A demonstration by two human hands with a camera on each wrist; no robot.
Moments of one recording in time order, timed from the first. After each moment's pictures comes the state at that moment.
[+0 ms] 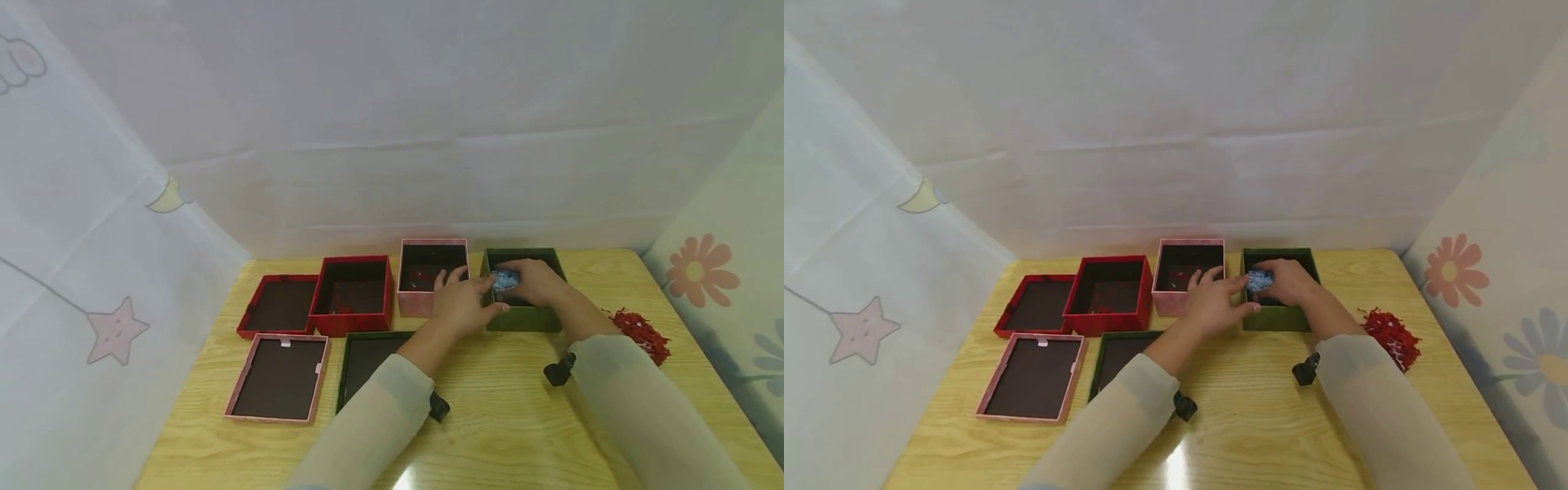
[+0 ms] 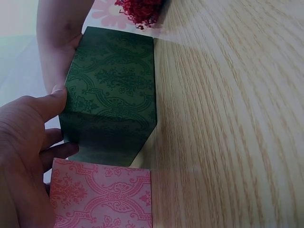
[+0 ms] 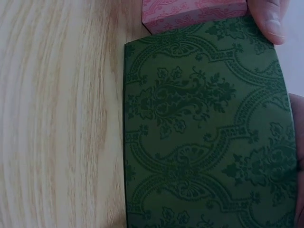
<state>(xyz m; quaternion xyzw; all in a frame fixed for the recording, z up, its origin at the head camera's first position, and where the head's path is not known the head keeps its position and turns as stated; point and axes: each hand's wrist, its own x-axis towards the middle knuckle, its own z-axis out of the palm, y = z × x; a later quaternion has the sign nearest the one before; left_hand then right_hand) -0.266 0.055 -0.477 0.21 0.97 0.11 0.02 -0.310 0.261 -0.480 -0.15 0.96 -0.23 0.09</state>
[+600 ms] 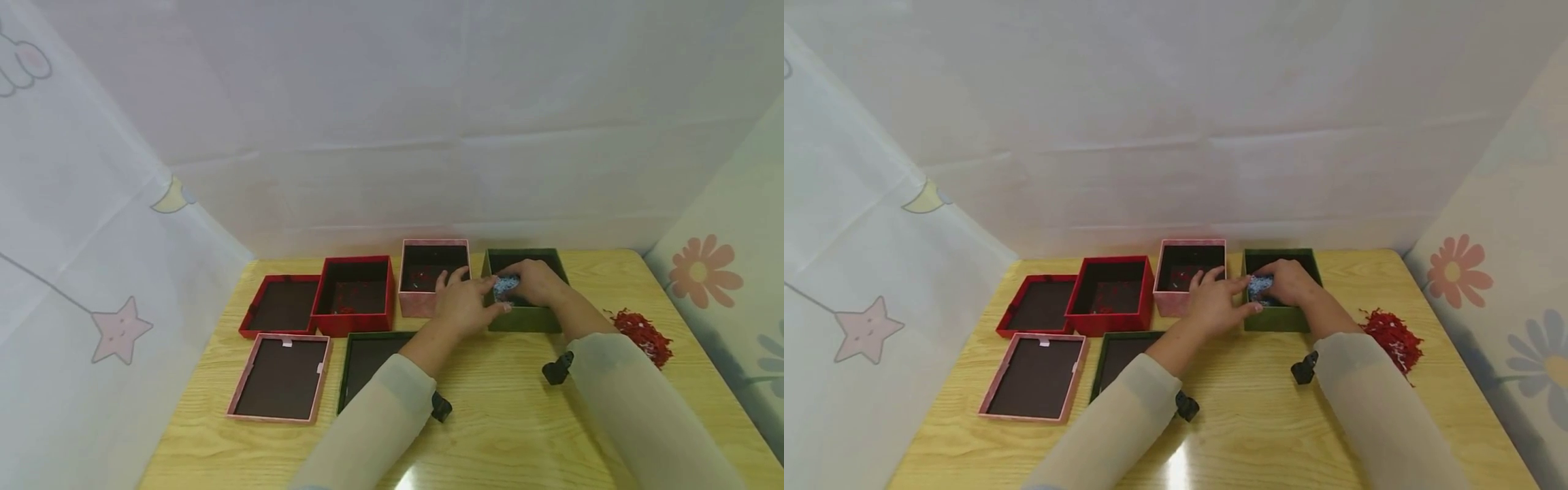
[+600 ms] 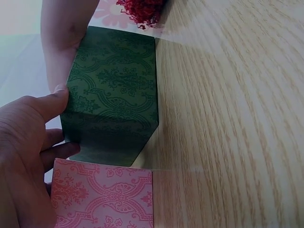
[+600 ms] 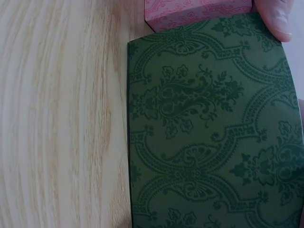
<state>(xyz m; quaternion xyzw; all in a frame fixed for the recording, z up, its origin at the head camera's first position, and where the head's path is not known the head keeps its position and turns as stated) -0.264 0.056 -0.476 0.21 0.97 0.11 0.03 -0.313 0.261 -0.486 -0.15 0.96 -0.22 0.09</state>
